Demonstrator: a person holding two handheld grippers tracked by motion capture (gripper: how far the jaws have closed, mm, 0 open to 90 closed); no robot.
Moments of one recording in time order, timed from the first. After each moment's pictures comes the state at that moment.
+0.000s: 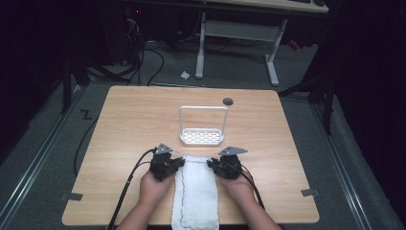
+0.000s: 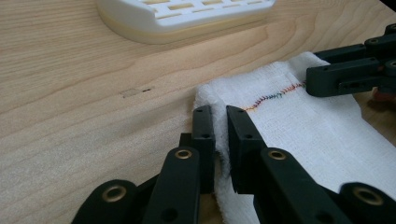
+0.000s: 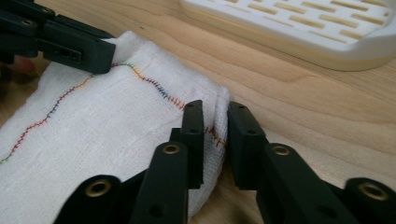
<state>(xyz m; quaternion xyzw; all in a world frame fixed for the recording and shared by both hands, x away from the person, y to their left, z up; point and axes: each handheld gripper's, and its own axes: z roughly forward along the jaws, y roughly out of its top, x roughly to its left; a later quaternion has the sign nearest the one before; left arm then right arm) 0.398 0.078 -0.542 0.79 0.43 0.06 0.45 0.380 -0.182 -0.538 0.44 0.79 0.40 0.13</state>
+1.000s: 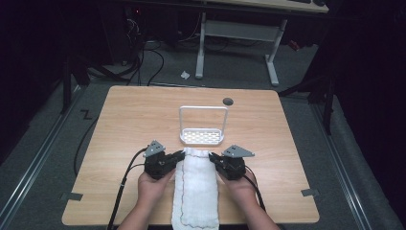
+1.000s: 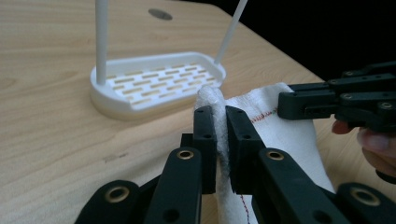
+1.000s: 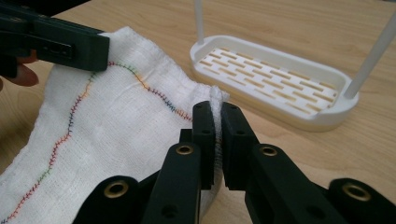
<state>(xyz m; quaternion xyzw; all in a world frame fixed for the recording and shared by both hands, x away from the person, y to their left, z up) 0.375 0.089 -0.499 0.73 0.39 0.08 0.56 0.357 -0.181 -0.499 0.41 0.76 0.45 0.20</state>
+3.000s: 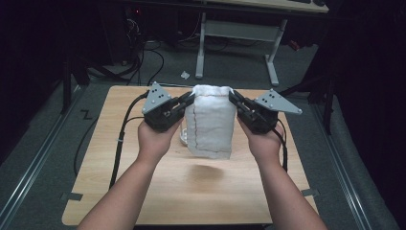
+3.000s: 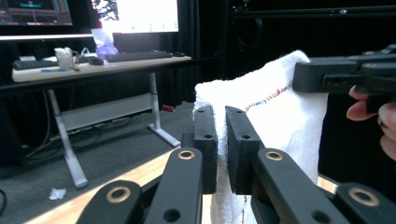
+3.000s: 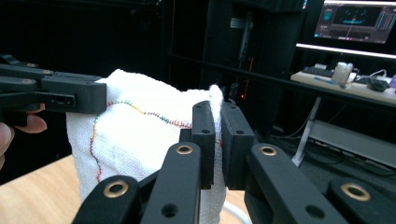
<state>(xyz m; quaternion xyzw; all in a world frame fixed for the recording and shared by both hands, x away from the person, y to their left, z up) 0.404 0.061 -0.315 0.70 0.26 0.25 0.62 0.376 -0.212 -0.309 0.34 0.66 0.57 0.35</state>
